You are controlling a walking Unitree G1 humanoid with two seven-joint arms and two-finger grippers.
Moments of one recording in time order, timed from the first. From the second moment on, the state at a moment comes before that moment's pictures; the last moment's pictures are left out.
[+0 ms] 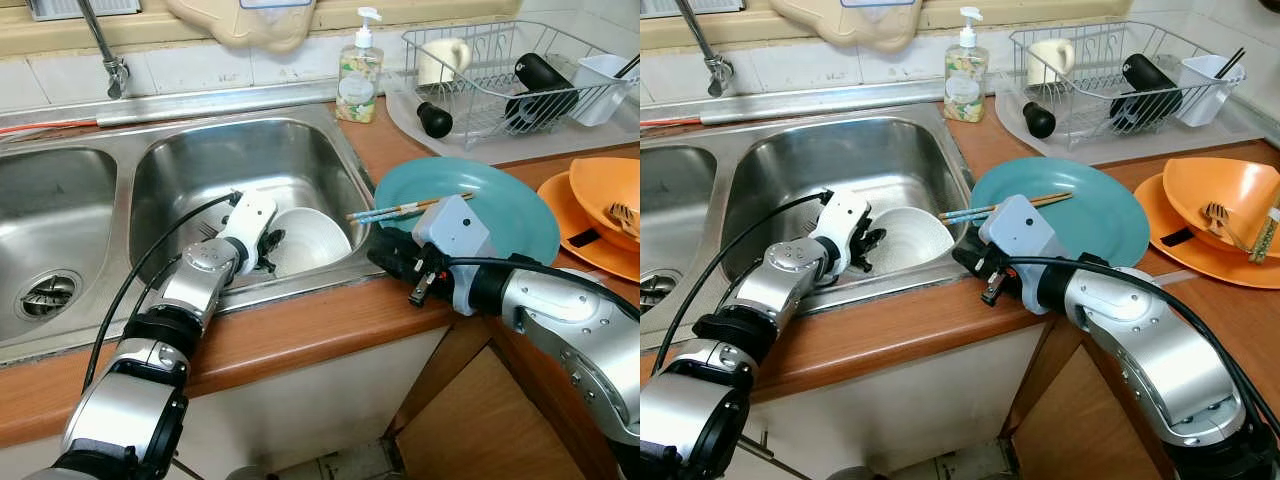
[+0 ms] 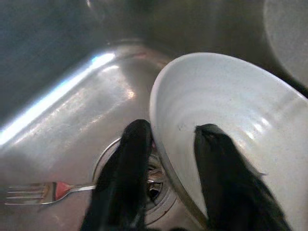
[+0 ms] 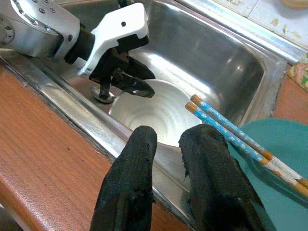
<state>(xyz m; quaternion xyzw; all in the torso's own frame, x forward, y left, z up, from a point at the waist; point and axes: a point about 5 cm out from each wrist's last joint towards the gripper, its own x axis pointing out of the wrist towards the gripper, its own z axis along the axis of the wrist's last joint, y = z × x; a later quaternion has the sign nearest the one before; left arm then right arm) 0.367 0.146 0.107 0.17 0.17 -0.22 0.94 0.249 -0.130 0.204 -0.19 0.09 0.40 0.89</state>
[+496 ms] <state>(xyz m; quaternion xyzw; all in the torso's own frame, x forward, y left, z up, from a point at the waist) 0.361 0.163 0.142 0.15 0.01 -0.20 0.97 0.294 -0.166 0.224 -0.11 0.08 0.18 0.97</state>
